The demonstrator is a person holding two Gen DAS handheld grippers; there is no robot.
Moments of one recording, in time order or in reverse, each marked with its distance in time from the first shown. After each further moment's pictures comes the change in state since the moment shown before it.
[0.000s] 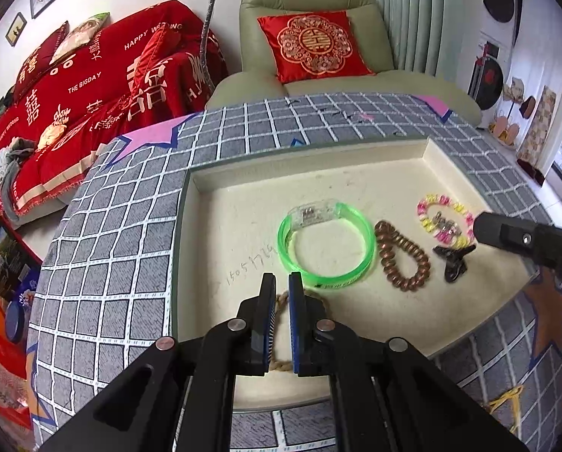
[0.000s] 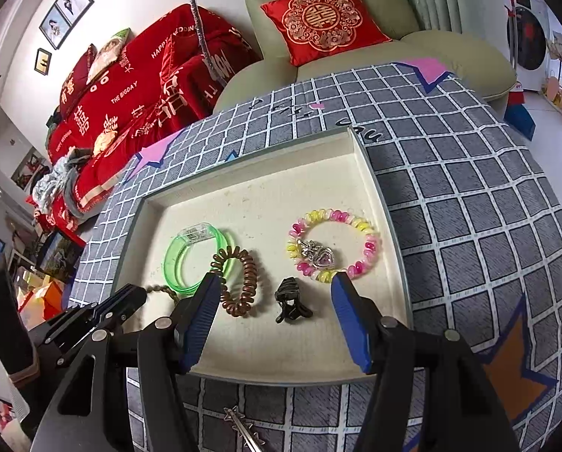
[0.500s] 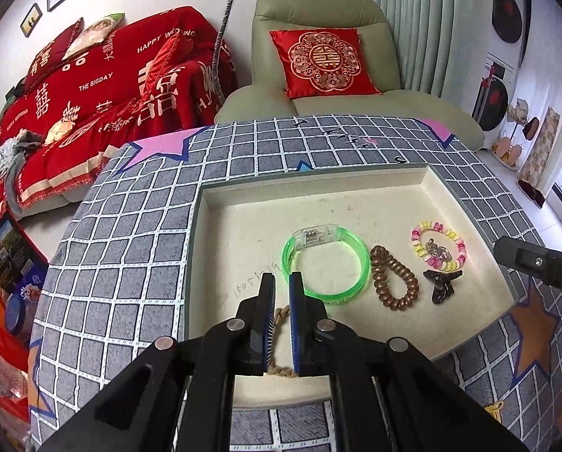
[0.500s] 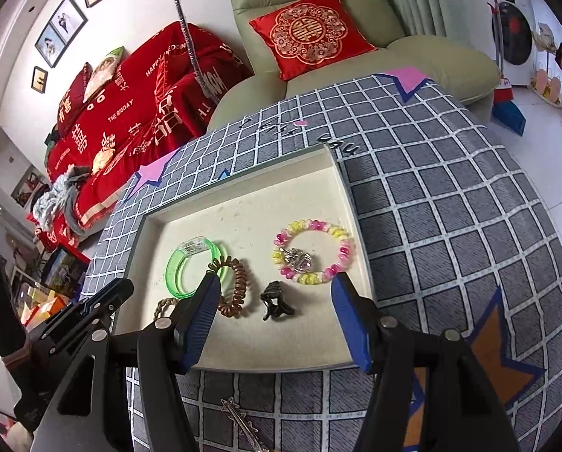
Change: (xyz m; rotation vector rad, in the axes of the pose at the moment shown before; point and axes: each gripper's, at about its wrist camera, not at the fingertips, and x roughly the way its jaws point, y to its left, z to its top) left arm -0.025 0.005 0.006 -0.049 -0.042 0.006; right arm -0.024 -0.016 -0.002 0.054 -0.044 -0.012
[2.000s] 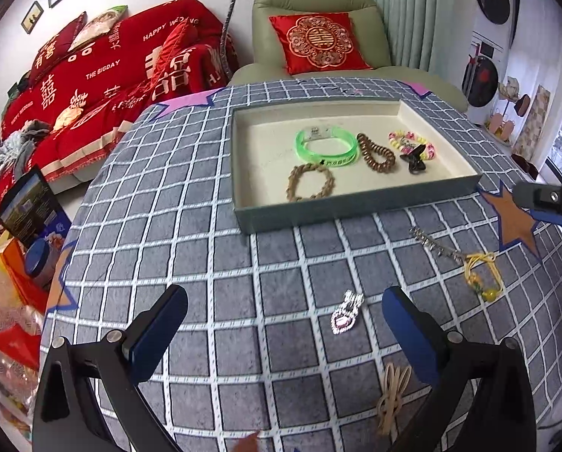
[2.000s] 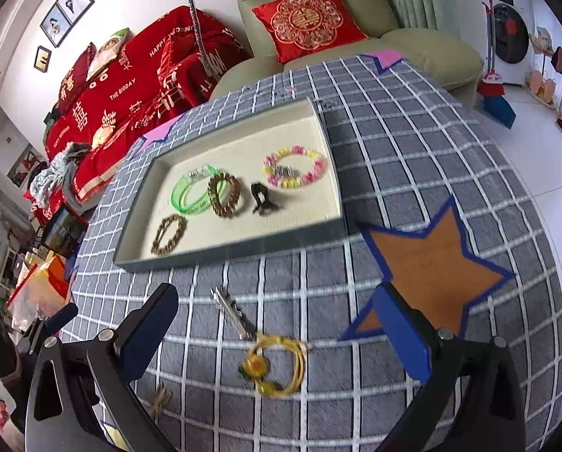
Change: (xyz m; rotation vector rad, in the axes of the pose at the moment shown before) left arm -0.071 0.023 -0.119 0.028 0.047 0.001; right arm -0.056 -0.009 -0.079 -0.037 0.071 -0.021
